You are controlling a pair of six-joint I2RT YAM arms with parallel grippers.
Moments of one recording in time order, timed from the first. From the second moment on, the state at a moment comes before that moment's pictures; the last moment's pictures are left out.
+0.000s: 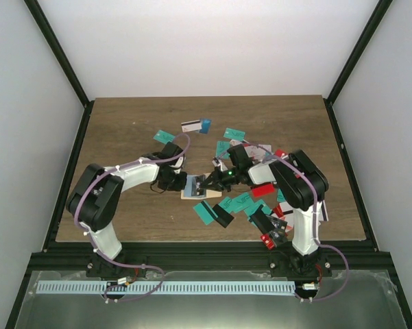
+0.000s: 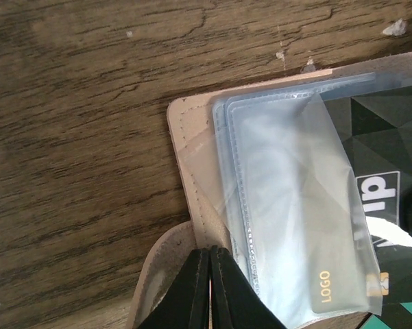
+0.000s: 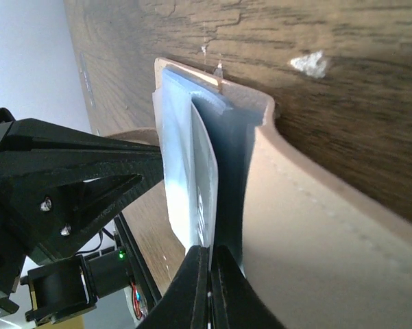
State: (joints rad) left arm -0.53 1.76 1.00 -0.51 0.19 -0.37; right arm 0.53 1.99 0.95 0.17 -0.90 0.79
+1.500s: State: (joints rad) left arm -0.53 1.65 0.85 -0.48 0.31 -0.47; right arm 0.63 1.94 0.94 0.08 -0.82 0.85
